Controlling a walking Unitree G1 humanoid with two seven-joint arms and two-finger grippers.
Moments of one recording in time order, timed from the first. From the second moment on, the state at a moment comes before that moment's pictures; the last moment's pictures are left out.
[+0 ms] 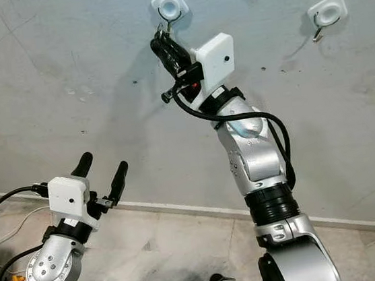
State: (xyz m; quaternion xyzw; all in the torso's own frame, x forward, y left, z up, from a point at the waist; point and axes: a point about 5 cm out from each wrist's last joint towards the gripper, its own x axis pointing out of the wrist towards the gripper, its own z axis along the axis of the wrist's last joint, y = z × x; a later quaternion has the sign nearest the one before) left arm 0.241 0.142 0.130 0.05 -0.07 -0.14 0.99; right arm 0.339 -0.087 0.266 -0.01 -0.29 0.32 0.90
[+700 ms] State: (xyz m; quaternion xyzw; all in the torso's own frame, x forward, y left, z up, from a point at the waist) left arm 0.242 0.140 0.130 0.05 -0.07 -0.15 0.98; right arm 0.336 -0.099 0.268 0.00 -0.28 0.30 0.91
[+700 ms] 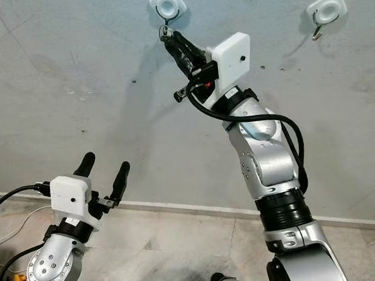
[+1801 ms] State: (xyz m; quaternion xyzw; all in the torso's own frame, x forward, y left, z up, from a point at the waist) left arm 0.241 0.138 0.127 0.04 -0.07 -0.14 0.99; right arm 0.336 -0.091 0.262 0.03 -0.26 0.32 0.91
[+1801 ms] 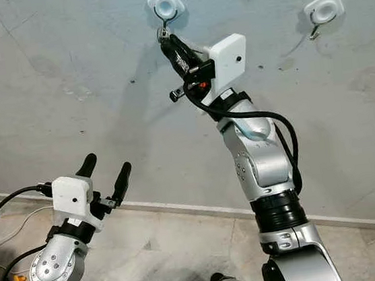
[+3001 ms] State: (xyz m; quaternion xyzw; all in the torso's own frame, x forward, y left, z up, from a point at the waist) left arm 0.239 0.137 0.123 0.04 -0.05 -0.14 0.99; right arm 0.328 -0.084 0.264 0.08 -0.25 0.33 0.91
